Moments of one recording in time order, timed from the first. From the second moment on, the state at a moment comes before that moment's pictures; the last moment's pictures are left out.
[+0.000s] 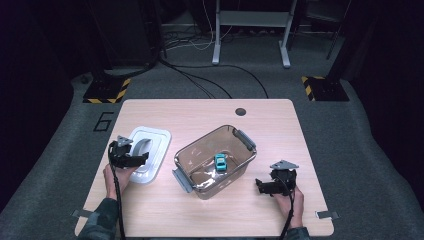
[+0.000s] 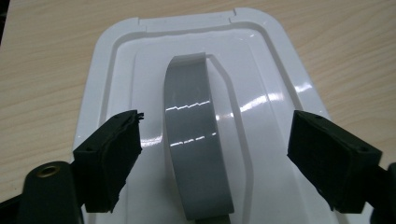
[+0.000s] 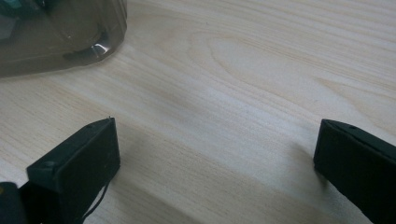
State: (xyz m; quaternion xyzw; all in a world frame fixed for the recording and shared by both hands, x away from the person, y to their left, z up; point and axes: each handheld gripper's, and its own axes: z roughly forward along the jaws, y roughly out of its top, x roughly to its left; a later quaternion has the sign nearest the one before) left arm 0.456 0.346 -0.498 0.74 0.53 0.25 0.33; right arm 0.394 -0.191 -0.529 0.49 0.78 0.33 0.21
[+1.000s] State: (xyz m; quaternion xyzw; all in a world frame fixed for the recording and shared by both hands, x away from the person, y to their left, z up) left arm 0.472 0.353 -0.475 0.73 0.54 0.22 0.35; right arm 0.394 -0.190 -0.529 0.49 0.78 0.33 0.21
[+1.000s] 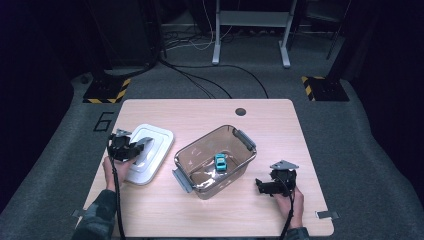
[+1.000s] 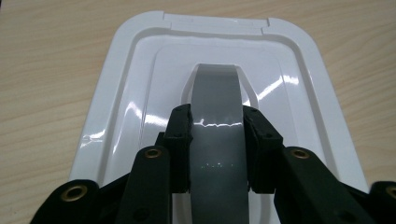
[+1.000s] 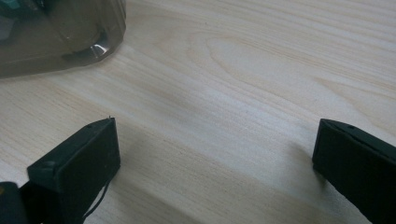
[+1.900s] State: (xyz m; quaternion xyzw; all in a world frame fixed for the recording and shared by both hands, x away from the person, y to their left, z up) left arm 0.452 0.360 -0.400 0.75 0.50 0.24 0.36; right arm 0.393 -0.190 -0.529 0.49 0.78 0.33 0.21
